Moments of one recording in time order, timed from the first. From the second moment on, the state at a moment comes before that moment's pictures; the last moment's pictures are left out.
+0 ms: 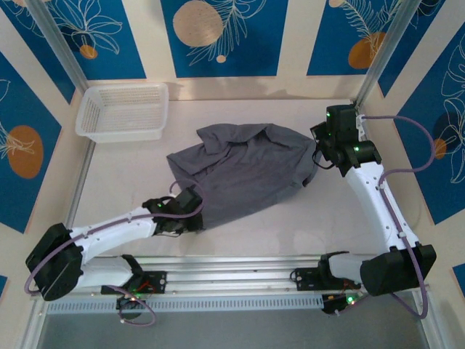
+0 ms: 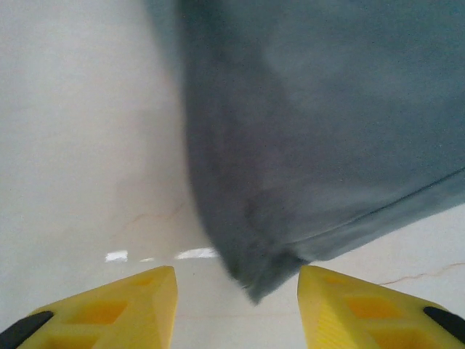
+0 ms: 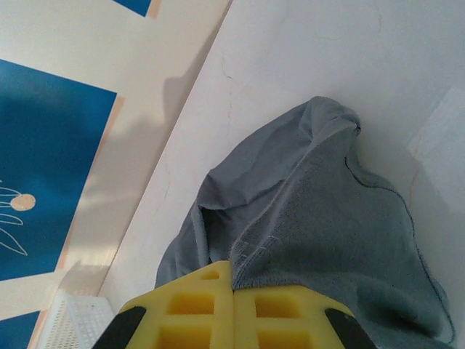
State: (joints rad) left arm -0.84 1.22 0.66 -0.62 -0.10 -0.93; right arm 0.16 1.23 1.30 -0.76 0.20 1.19
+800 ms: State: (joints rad) left arm -0.82 1.27 0.56 -0.53 -0.03 -1.02; right arm 0.17 1.23 1.30 -0.76 0.19 1.18
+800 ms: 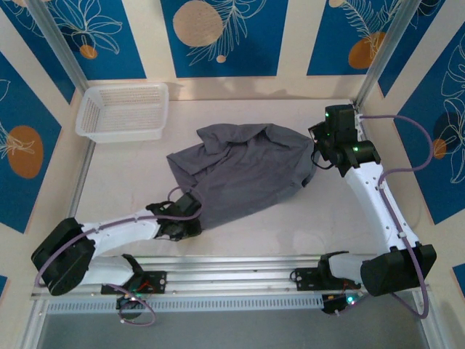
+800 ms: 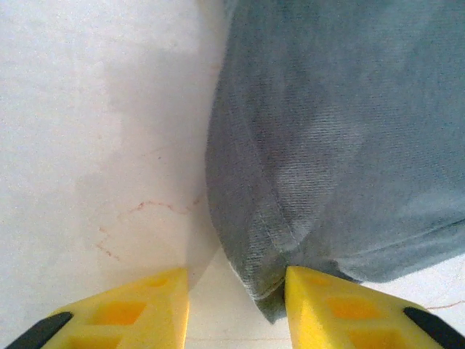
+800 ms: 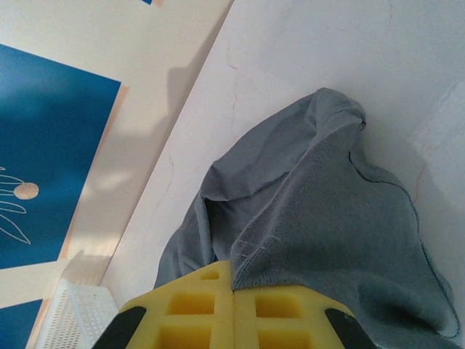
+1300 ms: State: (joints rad) left arm -0.82 1.14 0.50 -0.43 -0.07 -1.06; right arm 0.18 1.23 1.30 -0.76 0.19 1.18
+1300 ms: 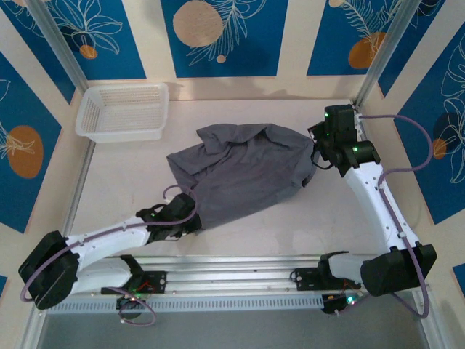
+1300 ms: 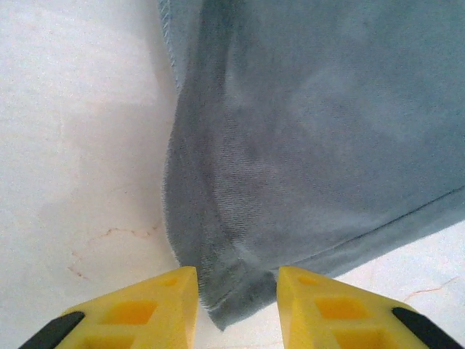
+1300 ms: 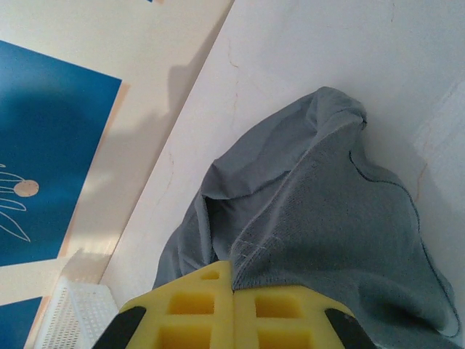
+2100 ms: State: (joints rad) left arm -0.82 1.21 0.50 -0.42 -0.06 -1.10; right arm 0.18 1.23 1.30 -0.76 0.19 1.18
